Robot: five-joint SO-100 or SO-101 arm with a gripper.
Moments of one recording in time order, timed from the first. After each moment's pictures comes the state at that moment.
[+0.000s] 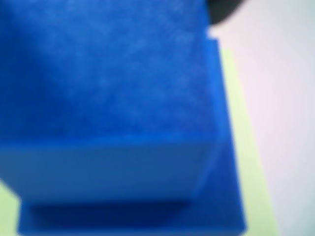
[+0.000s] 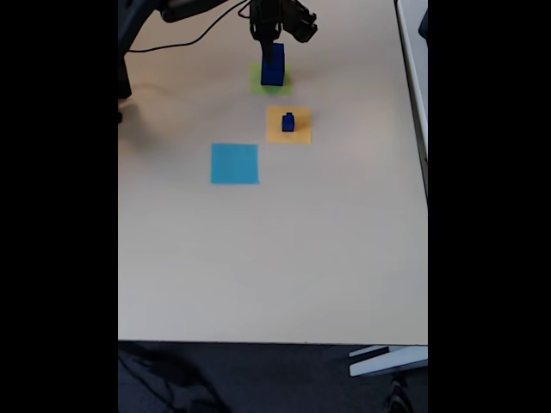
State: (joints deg) arm -14.3 51.5 36.0 92.5 106.1
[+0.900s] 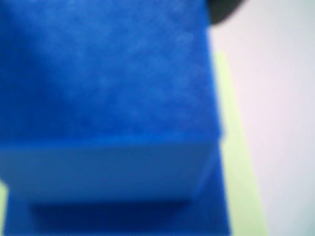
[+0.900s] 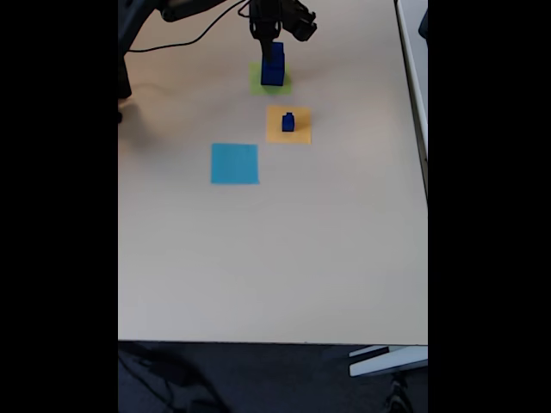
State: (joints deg) arm -14.9 51.5 36.0 92.5 106.1
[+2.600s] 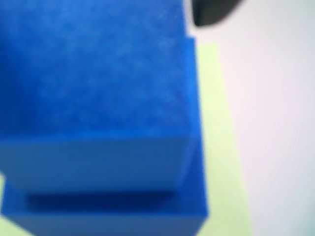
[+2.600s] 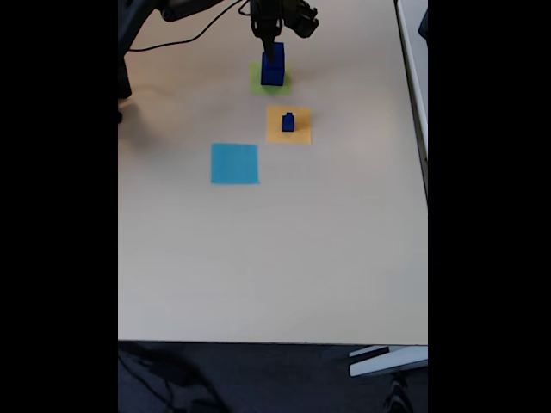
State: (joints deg) arm -15.1 51.5 34.5 92.2 105.5
